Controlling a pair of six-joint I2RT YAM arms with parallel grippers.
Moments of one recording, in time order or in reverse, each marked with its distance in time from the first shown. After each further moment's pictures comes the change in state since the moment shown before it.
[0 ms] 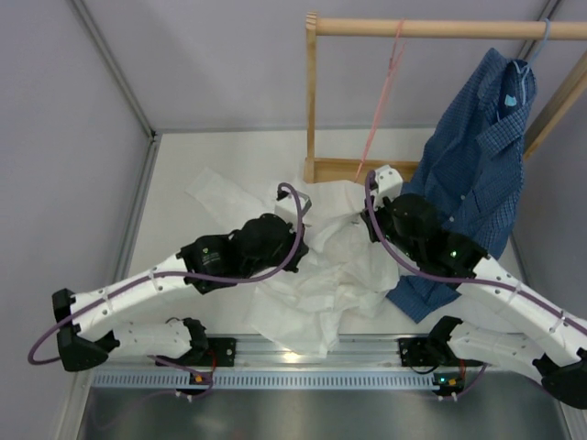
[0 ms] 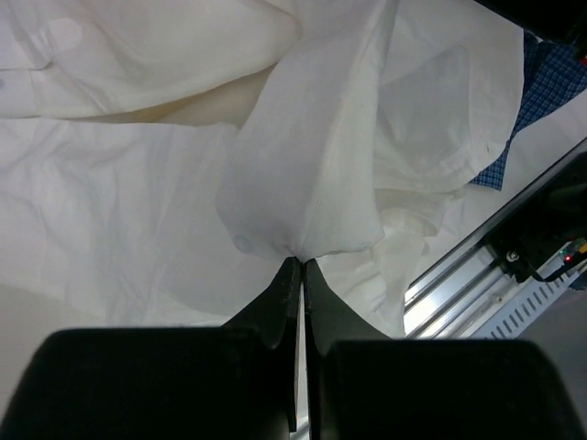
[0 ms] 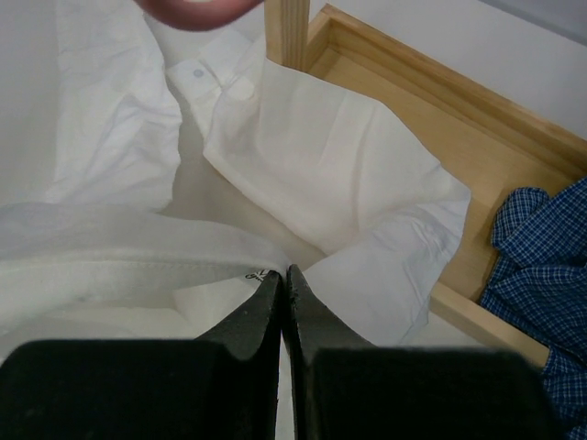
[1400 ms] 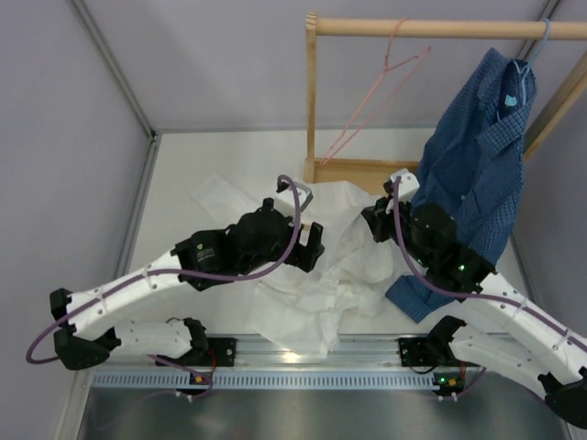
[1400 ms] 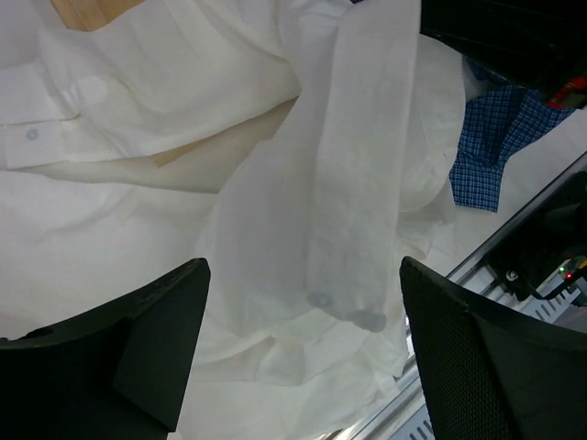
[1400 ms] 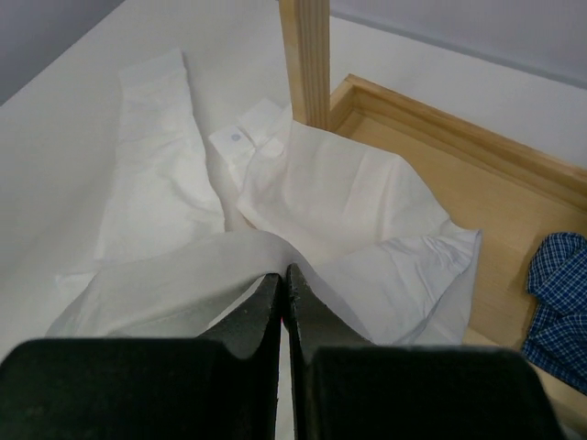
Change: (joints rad) left arm -0.066 0.021 0.132 -0.090 -0.096 0.042; right arm -0.078 -0.114 -0.160 0.237 -0.130 0.034
